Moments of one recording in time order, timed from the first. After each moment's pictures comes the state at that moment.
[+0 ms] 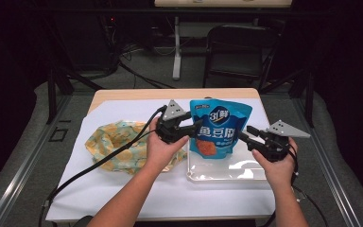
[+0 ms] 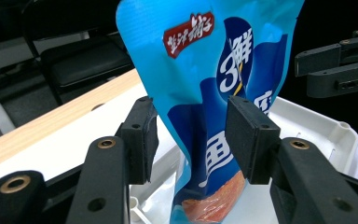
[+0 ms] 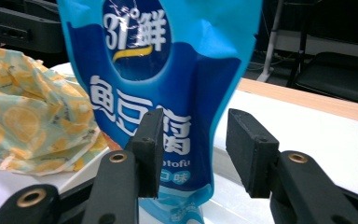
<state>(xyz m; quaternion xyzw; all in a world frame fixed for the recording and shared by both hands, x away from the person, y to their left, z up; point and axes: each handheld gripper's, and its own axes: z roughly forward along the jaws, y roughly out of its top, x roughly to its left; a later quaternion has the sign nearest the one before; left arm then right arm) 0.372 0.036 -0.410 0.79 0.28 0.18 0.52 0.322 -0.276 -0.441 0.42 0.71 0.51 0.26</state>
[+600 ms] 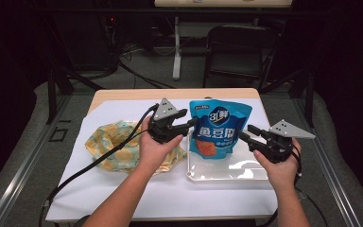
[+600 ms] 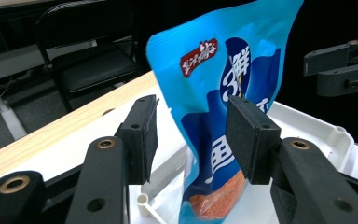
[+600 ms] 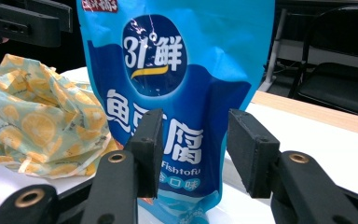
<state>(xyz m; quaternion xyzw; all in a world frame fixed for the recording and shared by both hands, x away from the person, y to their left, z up) 0.362 0.054 -0.395 0.78 0.28 0.19 0.53 0.312 -0.274 -0.427 0.40 0.70 0.52 0.26</state>
